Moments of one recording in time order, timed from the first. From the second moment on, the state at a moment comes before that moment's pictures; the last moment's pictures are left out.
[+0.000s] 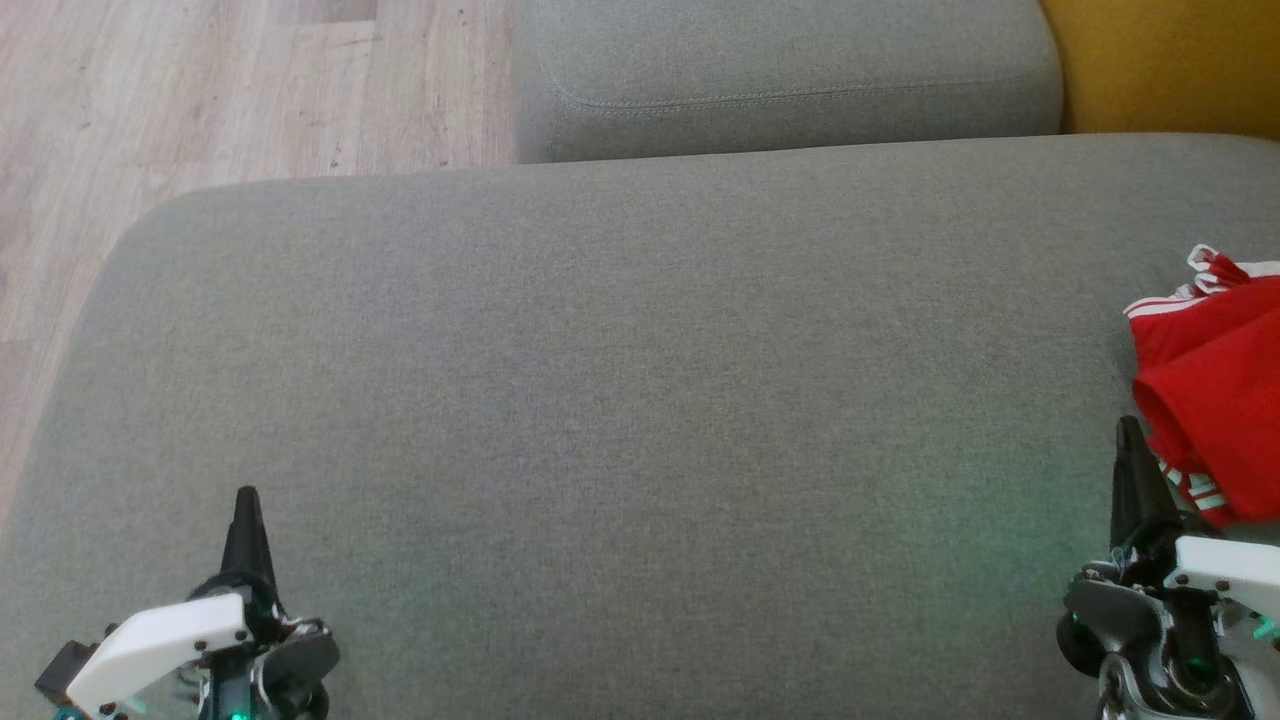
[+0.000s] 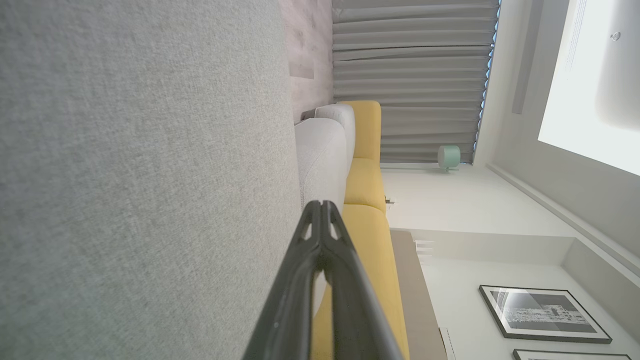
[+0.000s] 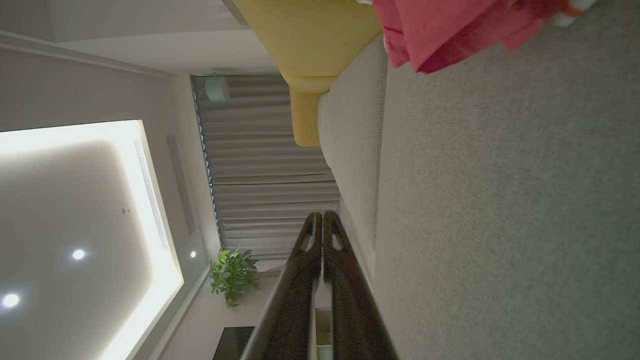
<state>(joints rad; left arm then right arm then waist) -0.06 0.05 0.07 0.28 -1.61 -0.12 0.10 -0.06 -0.06 -0.10 0.27 1.64 0.13 0.08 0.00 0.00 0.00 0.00</state>
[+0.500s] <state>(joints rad) -0.06 0.05 0.07 0.28 -1.61 -0.12 0.10 -0.06 -0.06 -0.11 0.27 1.64 0.13 0.09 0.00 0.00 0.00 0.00</state>
